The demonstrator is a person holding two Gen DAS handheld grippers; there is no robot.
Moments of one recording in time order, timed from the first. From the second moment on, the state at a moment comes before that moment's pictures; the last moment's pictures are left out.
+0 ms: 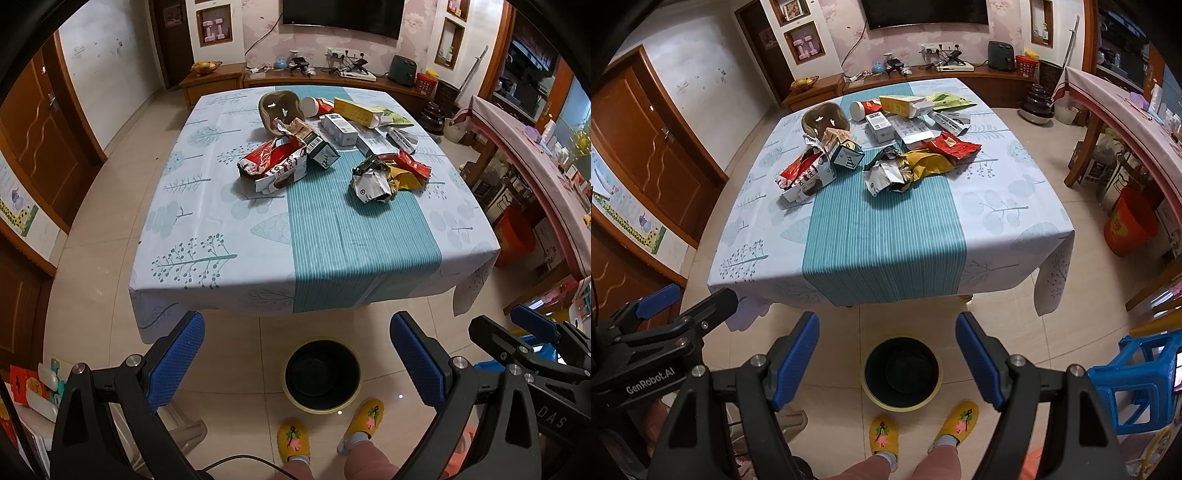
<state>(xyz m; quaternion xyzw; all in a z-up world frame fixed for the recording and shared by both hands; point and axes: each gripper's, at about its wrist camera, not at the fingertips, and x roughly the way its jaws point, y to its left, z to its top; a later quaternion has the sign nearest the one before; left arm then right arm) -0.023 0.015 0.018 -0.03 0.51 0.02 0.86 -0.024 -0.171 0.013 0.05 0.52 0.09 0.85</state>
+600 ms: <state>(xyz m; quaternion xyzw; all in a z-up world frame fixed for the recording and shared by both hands) -0.024 0.026 0.024 -0.02 0.49 0.00 0.87 -0.023 -0.161 0.016 0.06 0.51 0.08 0.85</state>
